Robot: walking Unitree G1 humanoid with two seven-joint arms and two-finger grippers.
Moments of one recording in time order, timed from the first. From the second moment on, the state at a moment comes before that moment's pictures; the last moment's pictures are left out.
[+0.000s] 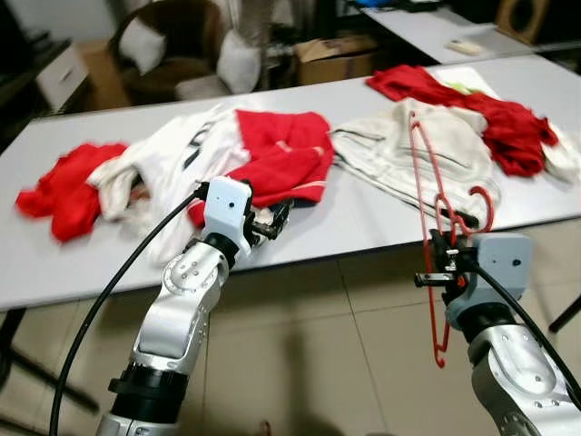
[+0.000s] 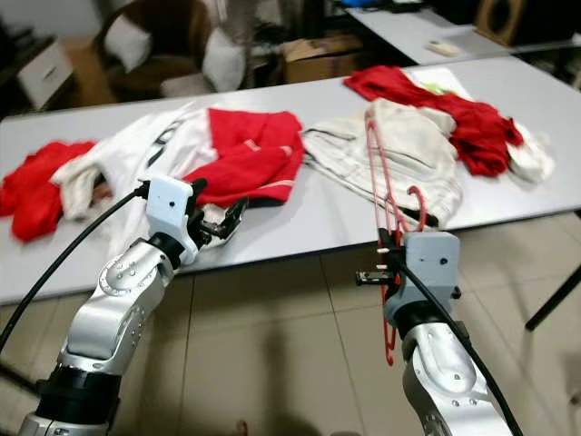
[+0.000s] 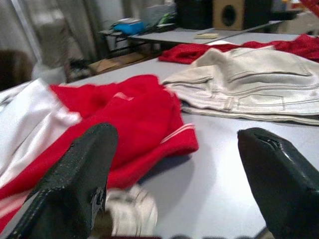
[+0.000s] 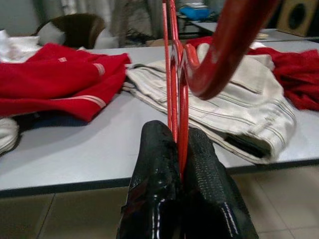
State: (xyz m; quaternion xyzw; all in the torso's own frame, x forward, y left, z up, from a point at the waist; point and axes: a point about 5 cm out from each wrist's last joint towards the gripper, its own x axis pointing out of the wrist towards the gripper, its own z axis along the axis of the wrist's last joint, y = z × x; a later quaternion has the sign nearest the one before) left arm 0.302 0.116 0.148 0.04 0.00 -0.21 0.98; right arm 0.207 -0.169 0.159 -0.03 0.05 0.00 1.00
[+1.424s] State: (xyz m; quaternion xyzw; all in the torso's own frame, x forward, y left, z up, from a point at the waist) left arm 0.310 0.118 0.152 -0.01 0.00 -0.19 0.98; right arm 0.220 -0.177 0.164 -0.09 0.04 0.01 1.00
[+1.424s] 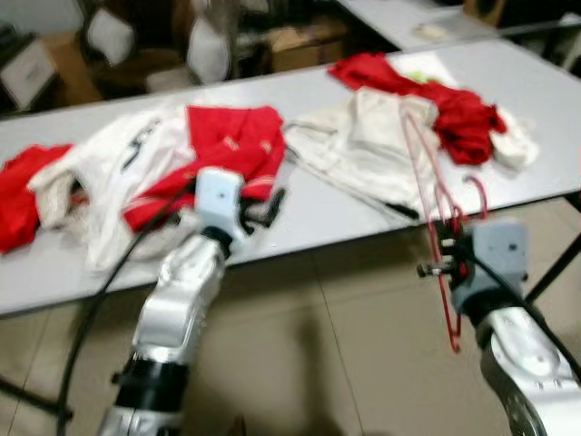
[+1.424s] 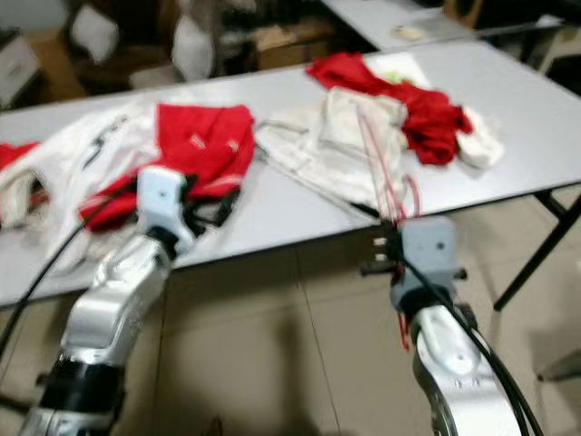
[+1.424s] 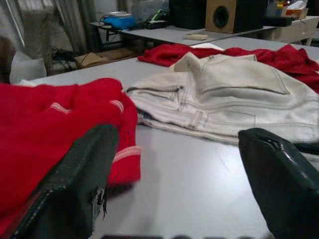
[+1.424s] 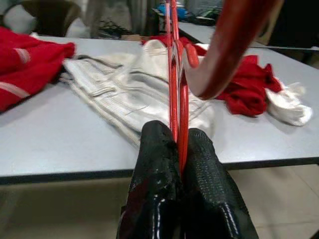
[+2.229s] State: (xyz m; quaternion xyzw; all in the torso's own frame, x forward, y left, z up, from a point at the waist) left arm 0.331 0.089 0.167 0.01 -0.03 -0.24 0.97; right arm 0.227 -0.183 0.167 -0.10 0.03 0.01 0.99
